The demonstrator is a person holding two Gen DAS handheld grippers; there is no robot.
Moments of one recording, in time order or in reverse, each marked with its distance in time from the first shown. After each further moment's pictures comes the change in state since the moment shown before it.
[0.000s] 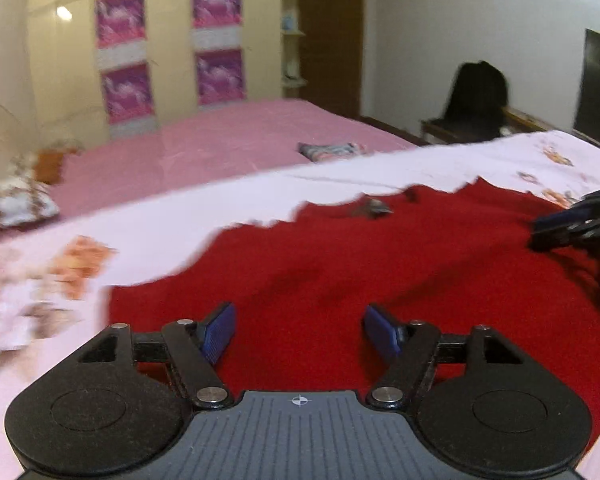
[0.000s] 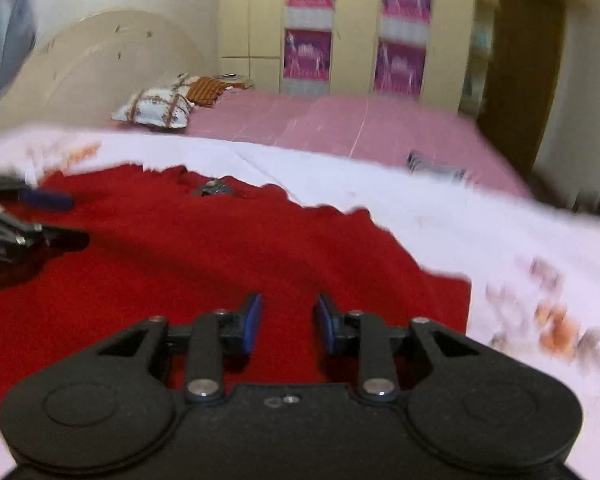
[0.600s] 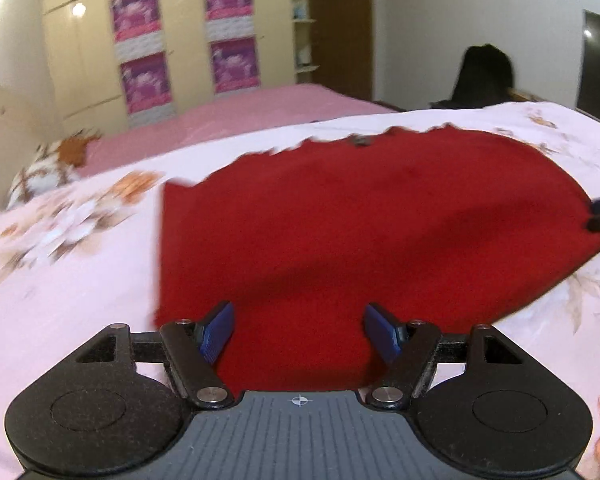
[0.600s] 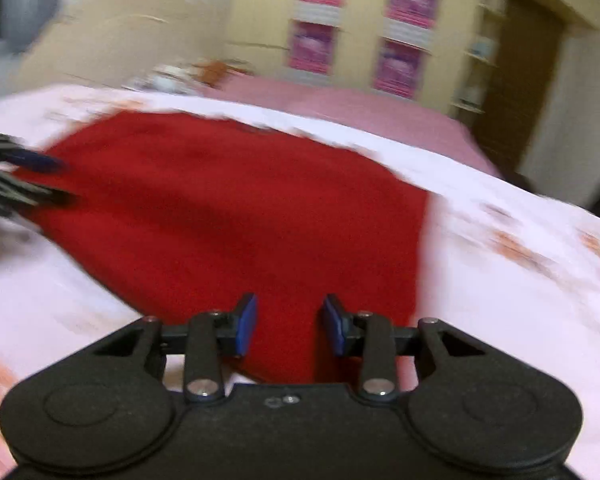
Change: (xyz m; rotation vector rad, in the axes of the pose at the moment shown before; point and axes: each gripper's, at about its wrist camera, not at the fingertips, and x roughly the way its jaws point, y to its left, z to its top) left arm -0.080 0.009 -0.079 -0.007 0.063 0.019; right arm -0.093 0.024 -0.094 -0.076 0.025 -0.143
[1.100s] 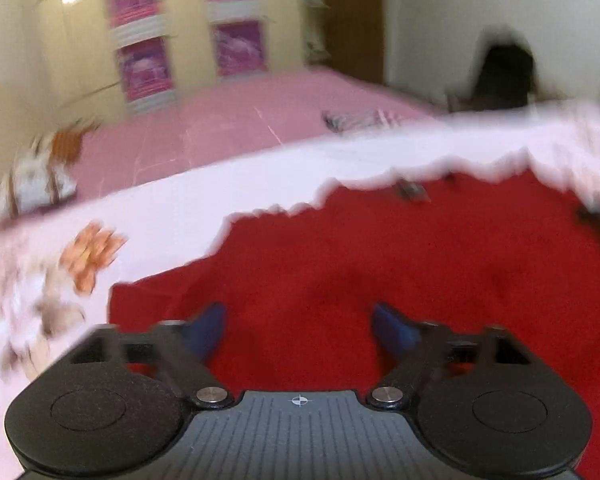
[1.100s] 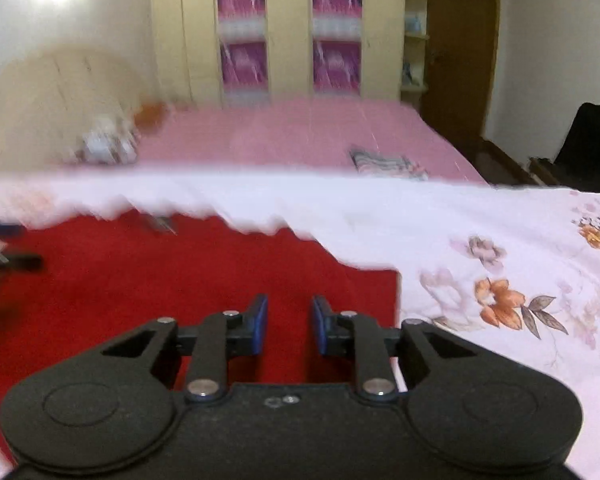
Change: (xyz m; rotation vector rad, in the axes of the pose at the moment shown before) left arm 0.123 0.007 0.095 -0.062 0.048 0.014; right arm 0.097 -0.046 0.078 0.188 0.015 -0.055
